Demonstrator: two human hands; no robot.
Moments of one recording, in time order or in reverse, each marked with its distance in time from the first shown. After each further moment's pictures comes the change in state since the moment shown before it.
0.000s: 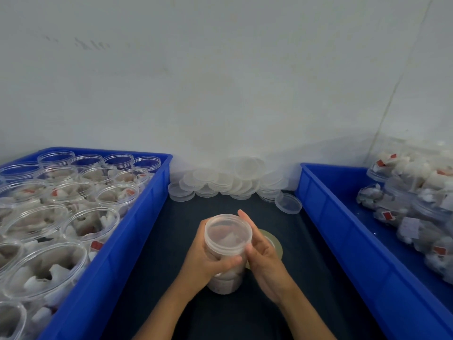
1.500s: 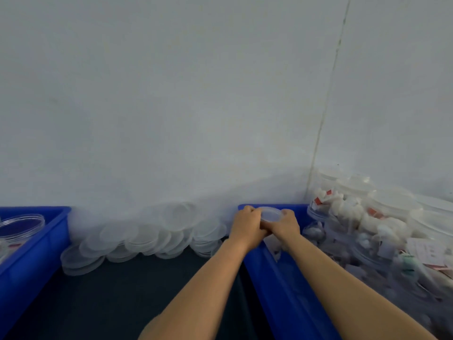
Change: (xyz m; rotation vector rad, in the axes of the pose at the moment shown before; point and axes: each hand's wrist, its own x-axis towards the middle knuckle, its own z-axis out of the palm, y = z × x) left_hand 0.267 0.022 0.242 0.781 -0.304 0.145; right_hand 0.126 -0.098 -0.265 -0.710 0.909 0.322
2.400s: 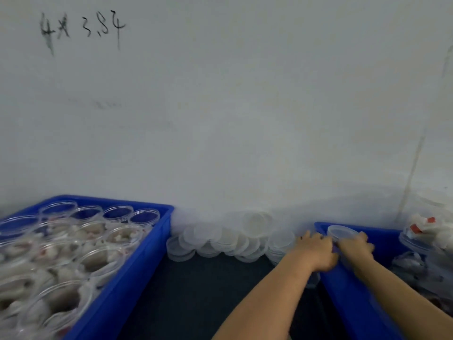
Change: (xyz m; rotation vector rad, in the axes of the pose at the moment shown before) left_hand -0.048 -0.003 -0.055 0.196 -0.273 -0.060; right_hand -0.033 -0.028 0.029 -0.009 0.025 0.117
